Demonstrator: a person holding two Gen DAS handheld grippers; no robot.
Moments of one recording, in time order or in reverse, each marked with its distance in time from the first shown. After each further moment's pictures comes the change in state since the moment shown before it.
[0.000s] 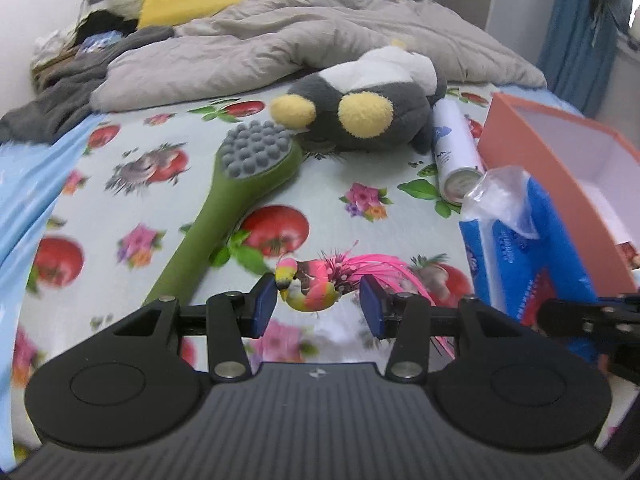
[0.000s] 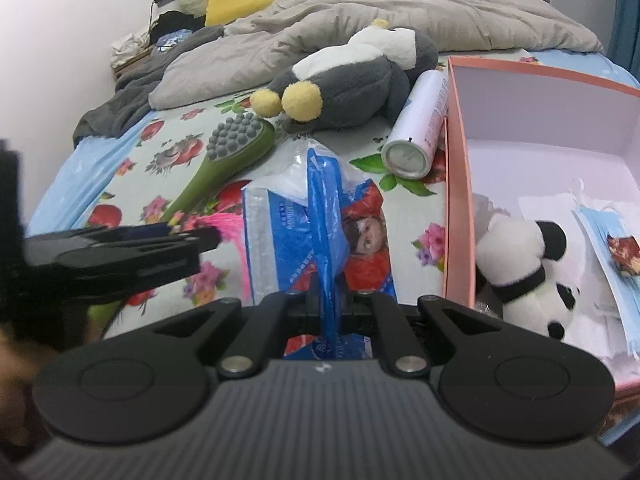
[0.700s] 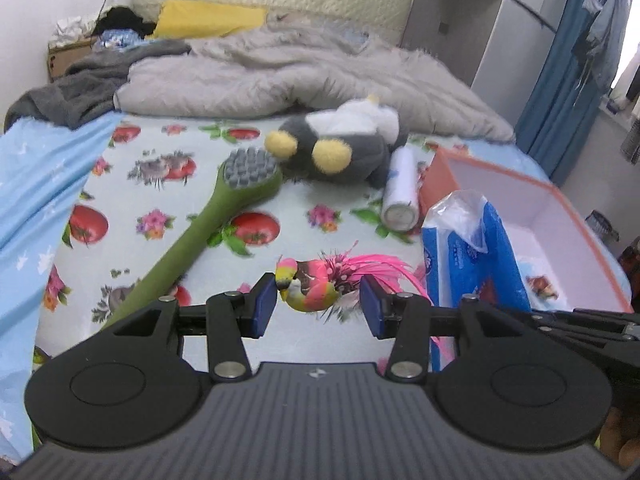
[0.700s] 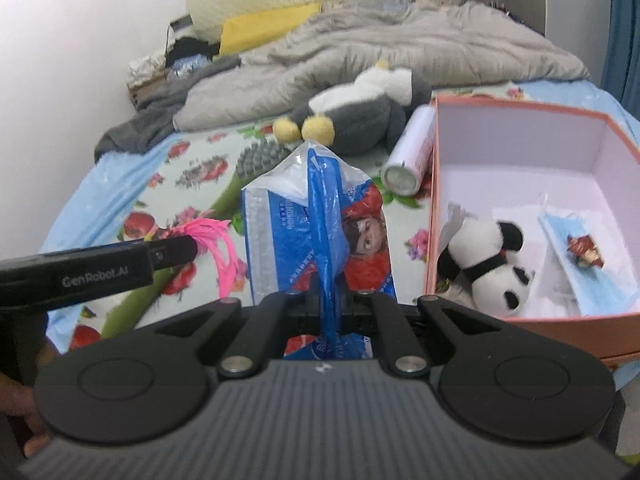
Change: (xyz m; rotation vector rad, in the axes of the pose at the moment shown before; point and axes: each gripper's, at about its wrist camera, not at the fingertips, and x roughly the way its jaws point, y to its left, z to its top) left arm -0.137 -0.008 -0.031 -0.155 -0.077 -0.083; right arm -0.081 0.009 -0.020 -0.013 -0.103 0.014
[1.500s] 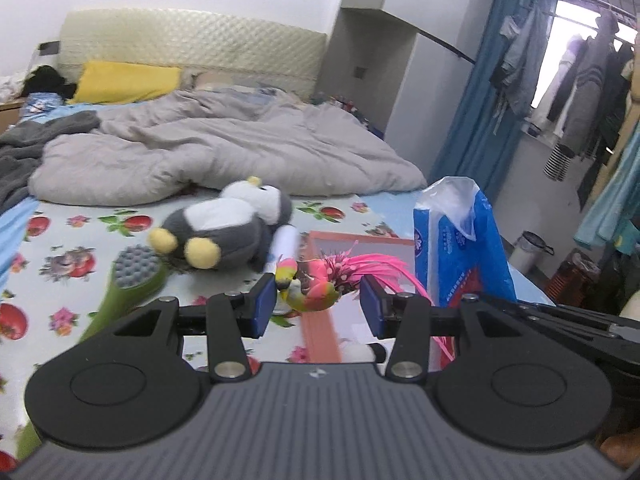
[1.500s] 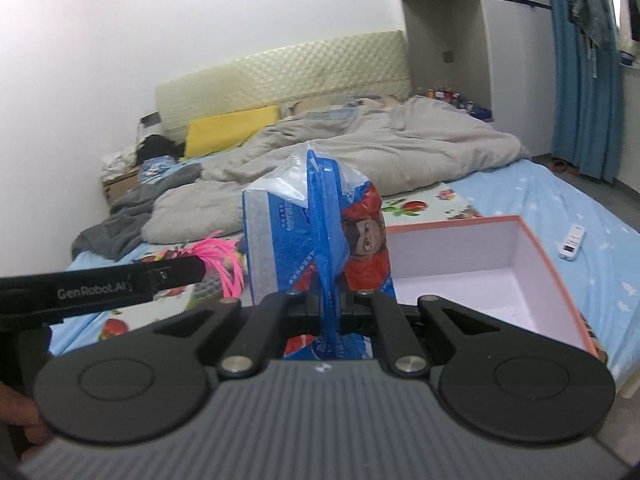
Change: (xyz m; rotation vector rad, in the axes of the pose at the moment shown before) left arm -0.056 -0.109 0.075 0.089 -0.162 -0.207; right arm -0.086 -0.067 0.052 0.051 -0.279 -0.112
